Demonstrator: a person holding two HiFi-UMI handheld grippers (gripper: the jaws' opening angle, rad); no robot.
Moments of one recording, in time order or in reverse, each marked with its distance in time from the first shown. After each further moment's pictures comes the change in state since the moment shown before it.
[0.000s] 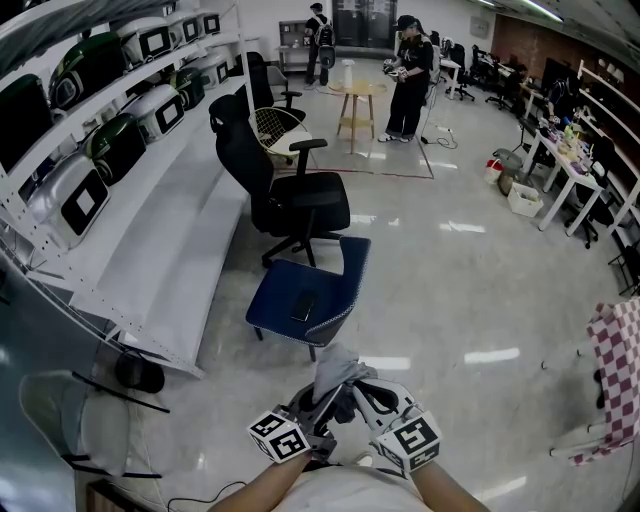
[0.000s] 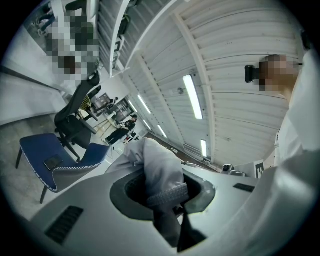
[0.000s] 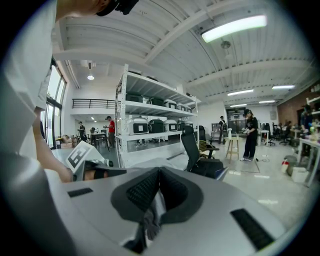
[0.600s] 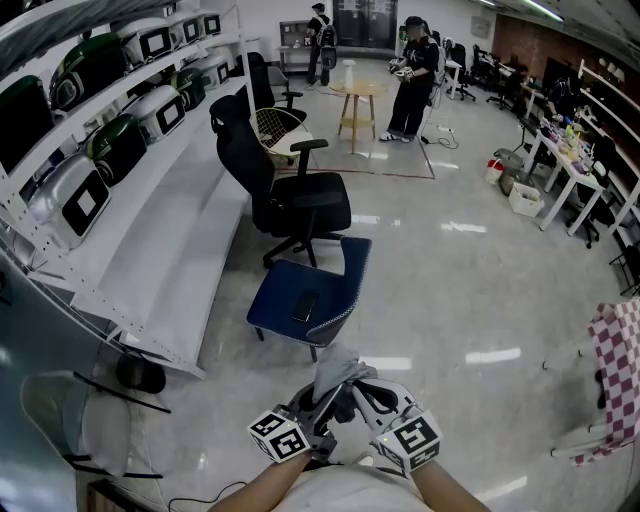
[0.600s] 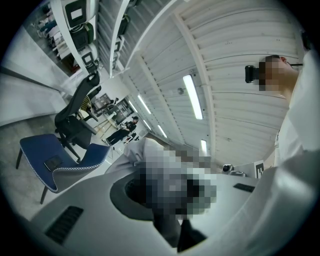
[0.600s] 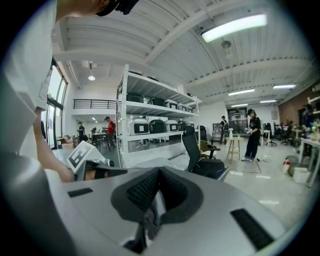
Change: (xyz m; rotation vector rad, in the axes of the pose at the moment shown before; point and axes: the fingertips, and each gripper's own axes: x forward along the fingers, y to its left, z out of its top) left arm 0.001 0.001 0.002 0.005 0.004 0.007; right arm 0.002 0.001 0.001 -0.001 -0.004 0.013
